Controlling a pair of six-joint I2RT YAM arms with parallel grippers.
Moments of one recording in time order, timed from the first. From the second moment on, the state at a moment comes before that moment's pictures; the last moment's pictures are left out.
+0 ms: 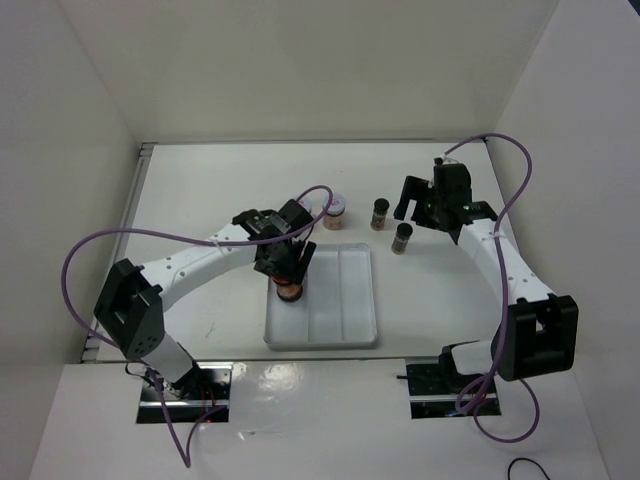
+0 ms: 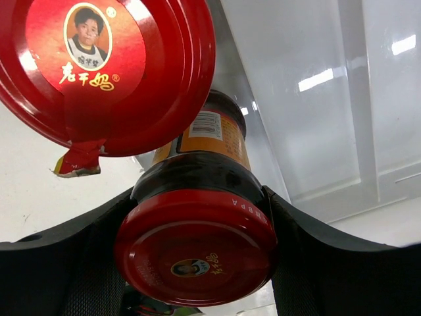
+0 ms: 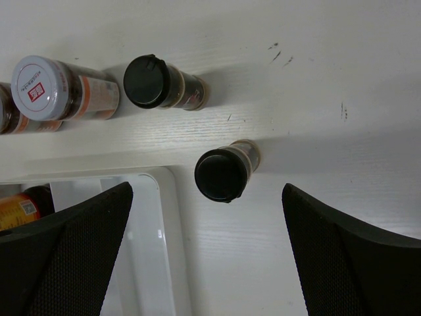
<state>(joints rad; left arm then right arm) -0.75 1.58 1.27 -0.92 -0.08 -0.40 0.14 1.34 1.07 -0.49 -0.01 0.38</state>
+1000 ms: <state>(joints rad) -0.76 1.55 1.48 -1.00 -0.09 -0.40 0.15 1.34 1.22 -0.54 -0.01 0.39</state>
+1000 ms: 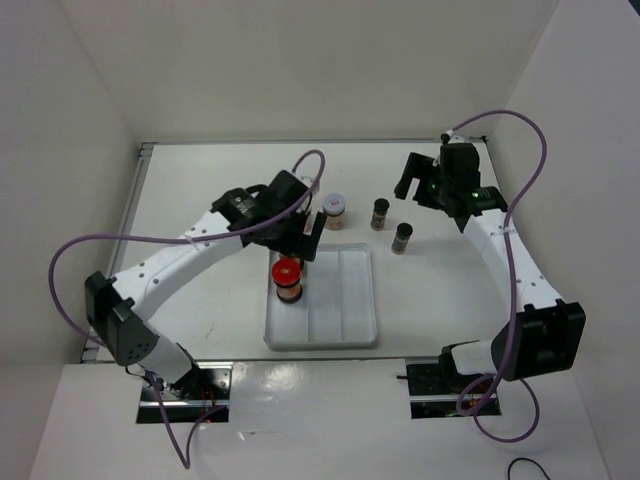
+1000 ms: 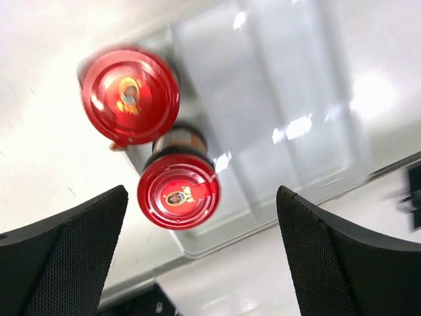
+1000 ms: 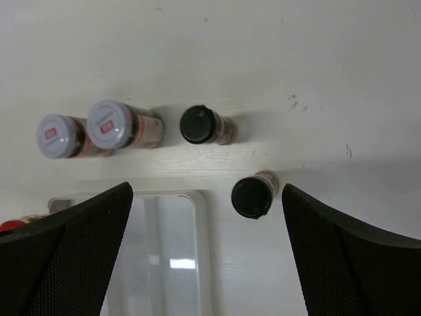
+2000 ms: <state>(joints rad) -0.21 1.57 1.57 -0.82 -0.01 -0.31 0.52 1.95 1.69 -0.60 0.10 0.28</state>
